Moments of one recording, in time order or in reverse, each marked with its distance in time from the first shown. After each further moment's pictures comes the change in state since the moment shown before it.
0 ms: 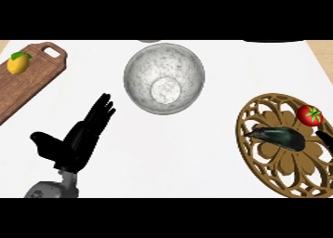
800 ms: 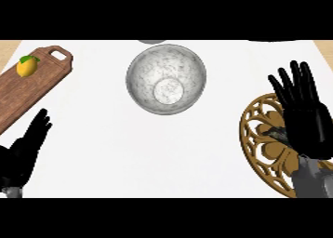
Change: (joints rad) left arm 0.135 0.223 0.176 0.115 -0.114 0.086 -0.080; right arm -0.225 0.368 0.170 -0.105 -0.457 0.192 0.018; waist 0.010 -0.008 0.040
